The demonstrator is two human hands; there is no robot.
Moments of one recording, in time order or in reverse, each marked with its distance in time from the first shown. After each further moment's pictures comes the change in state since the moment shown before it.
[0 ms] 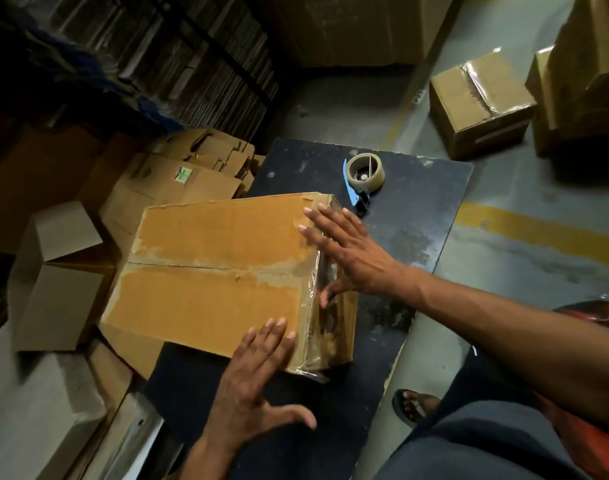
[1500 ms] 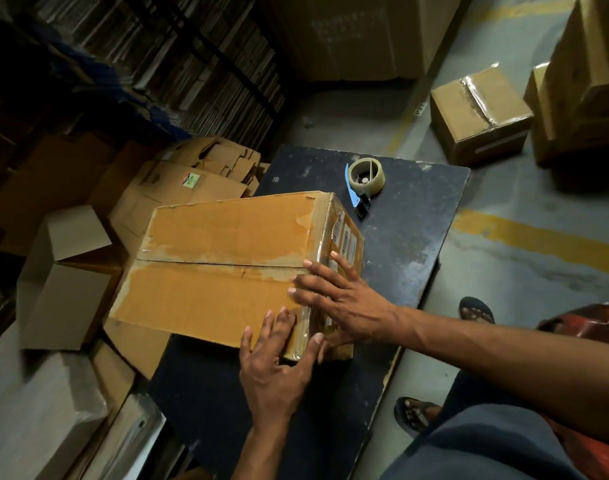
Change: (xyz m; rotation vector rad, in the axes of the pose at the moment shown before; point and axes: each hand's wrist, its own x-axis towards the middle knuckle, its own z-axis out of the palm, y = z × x) left_hand 0.020 0.048 0.040 -0.121 0.395 -0.574; right_hand -0.048 -0.054 0.032 -0.092 0.041 -0.210
